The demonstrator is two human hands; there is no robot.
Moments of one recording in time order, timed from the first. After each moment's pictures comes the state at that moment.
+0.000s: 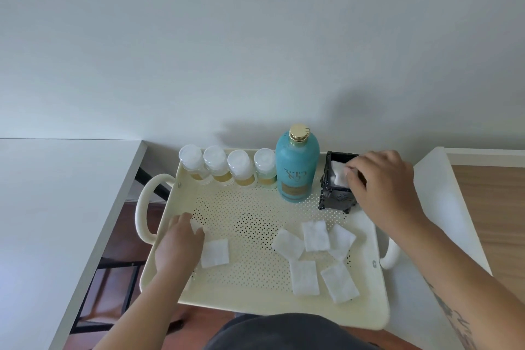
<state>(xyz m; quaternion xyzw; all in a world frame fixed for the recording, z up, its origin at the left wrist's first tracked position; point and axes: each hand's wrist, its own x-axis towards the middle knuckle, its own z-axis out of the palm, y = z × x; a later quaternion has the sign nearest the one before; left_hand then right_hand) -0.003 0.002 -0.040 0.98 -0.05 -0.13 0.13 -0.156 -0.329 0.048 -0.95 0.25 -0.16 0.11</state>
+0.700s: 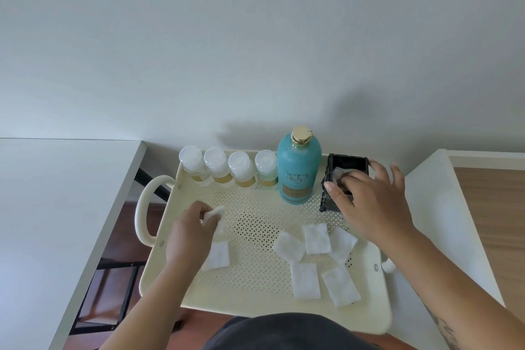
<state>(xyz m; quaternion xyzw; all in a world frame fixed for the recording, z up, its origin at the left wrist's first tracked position) -0.008 -0.026 -0.011 0.95 -0.08 -0.10 0.30 -0.154 -0.316 0.021 -0.96 0.26 -0.05 0.07</state>
